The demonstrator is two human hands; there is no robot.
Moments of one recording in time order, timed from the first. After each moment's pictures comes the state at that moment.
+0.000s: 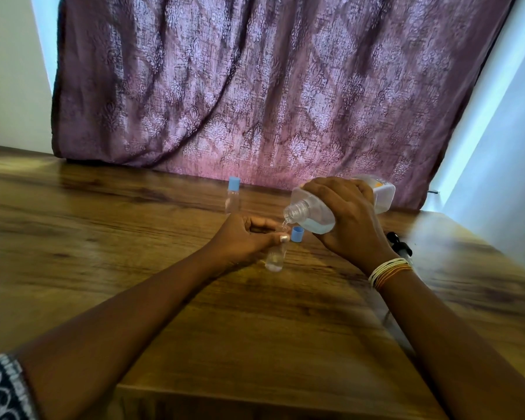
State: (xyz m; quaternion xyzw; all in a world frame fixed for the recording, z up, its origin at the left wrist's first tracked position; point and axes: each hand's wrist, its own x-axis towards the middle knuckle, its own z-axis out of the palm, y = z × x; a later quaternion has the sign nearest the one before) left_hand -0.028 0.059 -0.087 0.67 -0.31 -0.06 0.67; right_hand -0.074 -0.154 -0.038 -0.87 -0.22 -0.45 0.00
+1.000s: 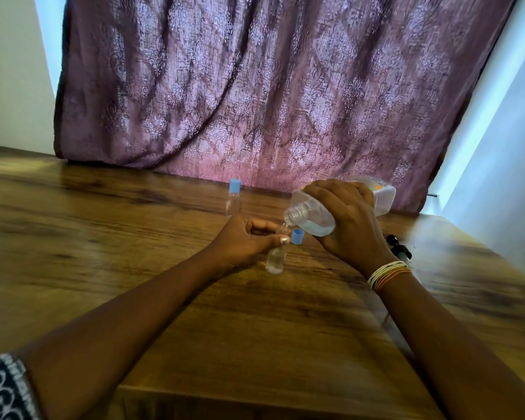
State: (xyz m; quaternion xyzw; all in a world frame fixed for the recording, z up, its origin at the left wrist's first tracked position) left_hand -0.032 0.060 -0.084 0.68 -0.29 -0.07 0.67; right_hand -0.074 -0.153 -0.038 -0.87 -0.21 -0.45 -0.01
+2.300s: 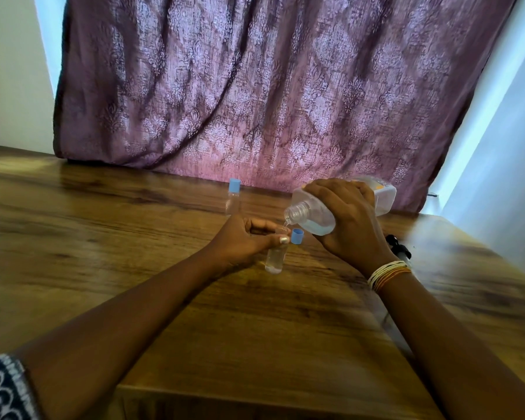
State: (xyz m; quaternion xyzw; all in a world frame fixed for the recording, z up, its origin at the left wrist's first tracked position) left_hand -0.036 0.061 -0.080 0.67 -0.29 -0.06 0.68; right_hand -0.072 -0.155 -0.038 -0.86 -0.21 -0.46 -0.01
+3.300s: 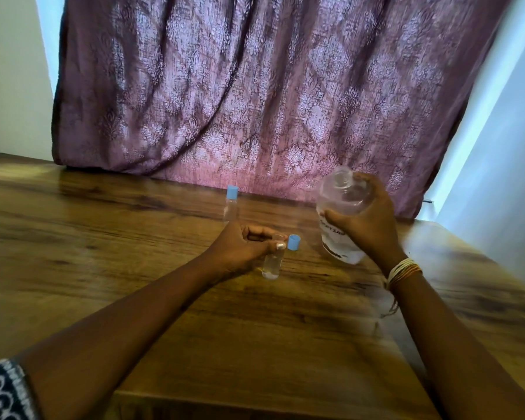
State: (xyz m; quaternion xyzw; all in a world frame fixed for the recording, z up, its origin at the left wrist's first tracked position) left_hand -0.027 0.058 -0.088 0.66 -0.30 -0.07 0.69; right_hand -0.072 -0.174 -0.024 -0.80 -0.09 -0.42 0.41
